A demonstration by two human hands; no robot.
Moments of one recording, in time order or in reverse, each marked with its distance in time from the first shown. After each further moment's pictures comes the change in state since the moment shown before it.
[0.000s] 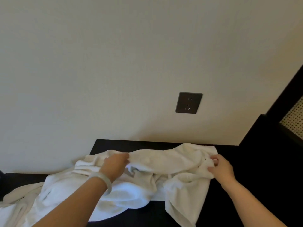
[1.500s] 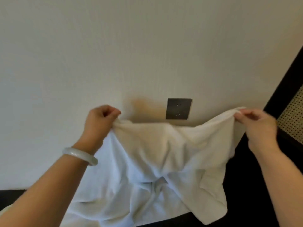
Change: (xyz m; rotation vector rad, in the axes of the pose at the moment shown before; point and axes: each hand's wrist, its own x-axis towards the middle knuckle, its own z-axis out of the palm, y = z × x) left_hand 0.024 0.073 -0.143 -0.867 0.565 0.094; right_hand 0.040 -0.107 -0.132 0.618 0.368 -0.364
